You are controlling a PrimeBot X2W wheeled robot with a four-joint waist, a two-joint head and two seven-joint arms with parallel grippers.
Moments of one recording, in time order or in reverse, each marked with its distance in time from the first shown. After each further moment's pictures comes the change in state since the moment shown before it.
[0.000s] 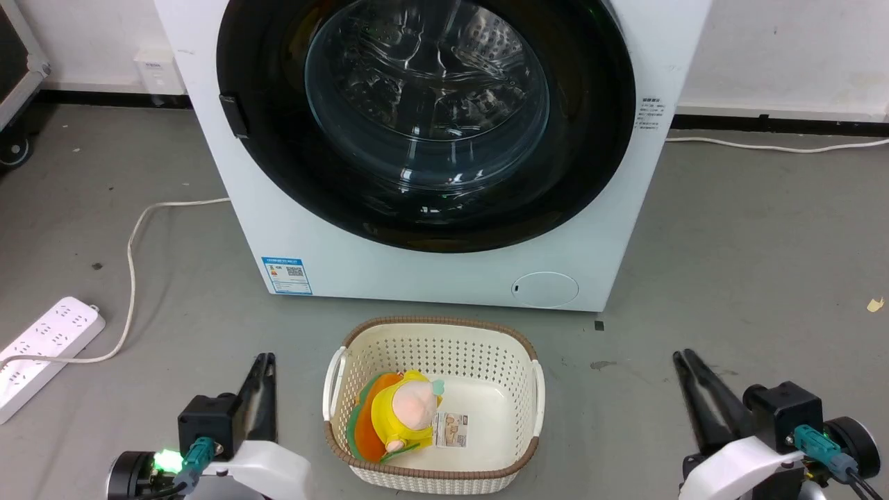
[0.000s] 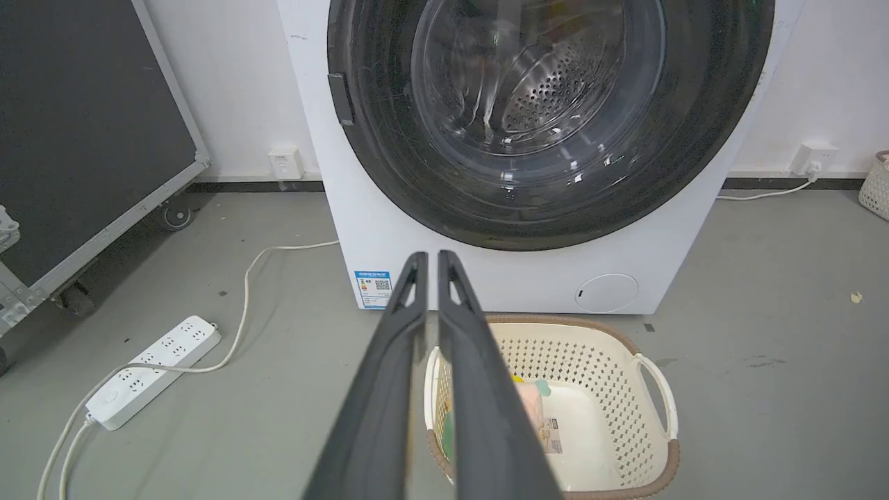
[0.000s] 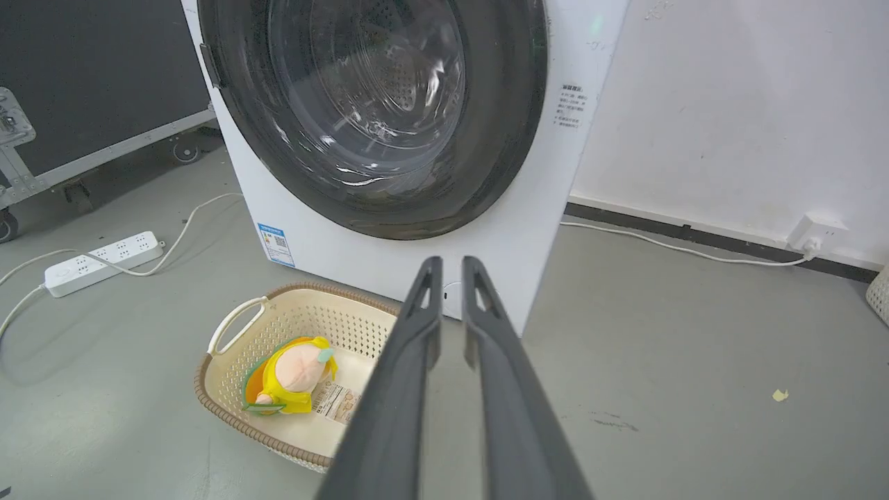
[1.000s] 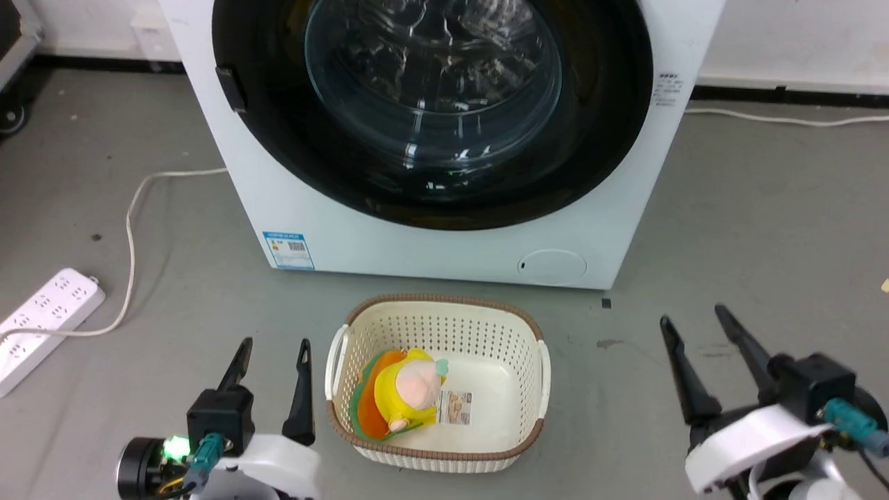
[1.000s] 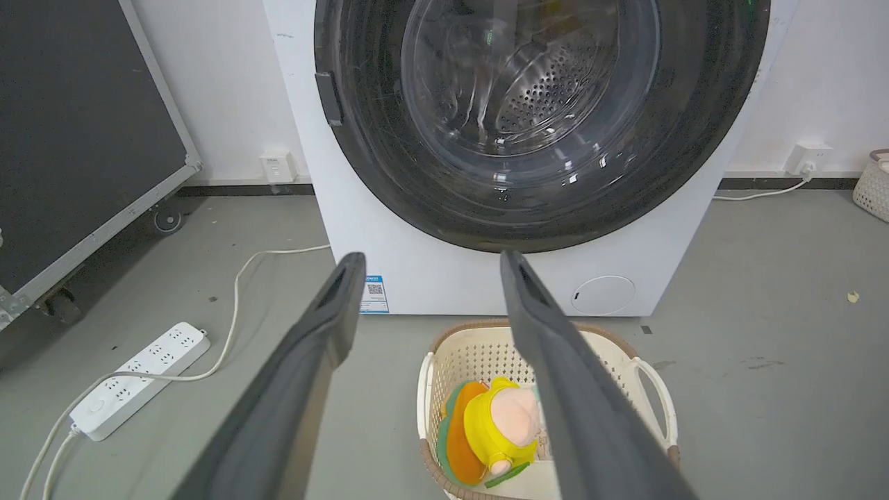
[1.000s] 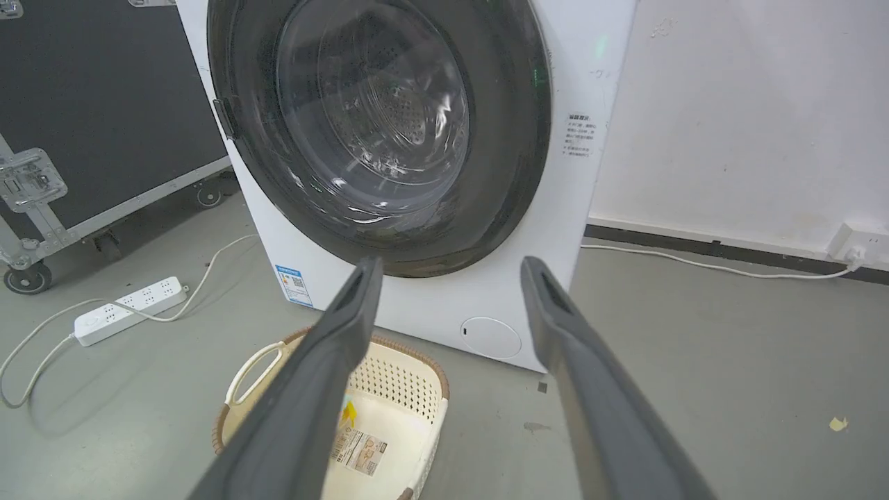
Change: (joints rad) left arm -0.015 0.000 -0.029 0.001 -0.001 0.011 -0.045; right arm -0.059 -0.018 0.003 0.000 0.093 0.000 -0.042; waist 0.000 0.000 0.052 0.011
